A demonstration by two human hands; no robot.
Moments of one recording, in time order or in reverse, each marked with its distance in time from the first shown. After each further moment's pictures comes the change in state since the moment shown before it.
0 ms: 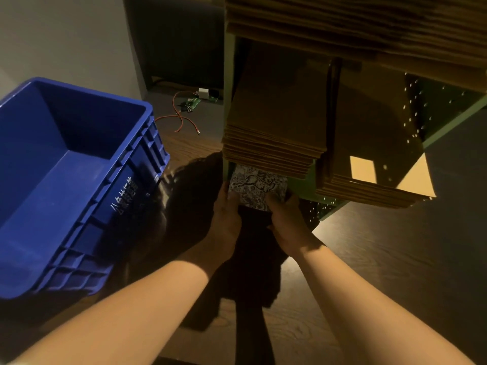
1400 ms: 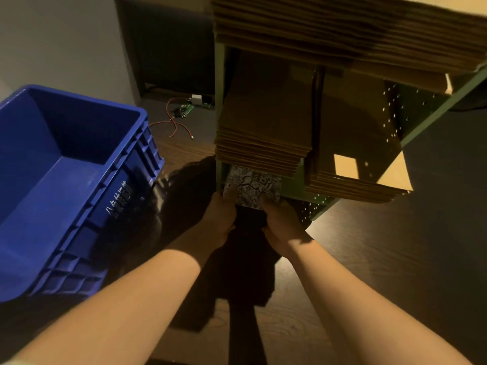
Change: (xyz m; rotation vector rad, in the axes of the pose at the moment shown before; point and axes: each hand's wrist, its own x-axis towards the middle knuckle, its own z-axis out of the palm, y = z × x) left_hand -0.002 0.039 0.014 0.194 0.052 -0.298; right_hand 0.001 0.005 -0.011 0.146 -0.117 0.025
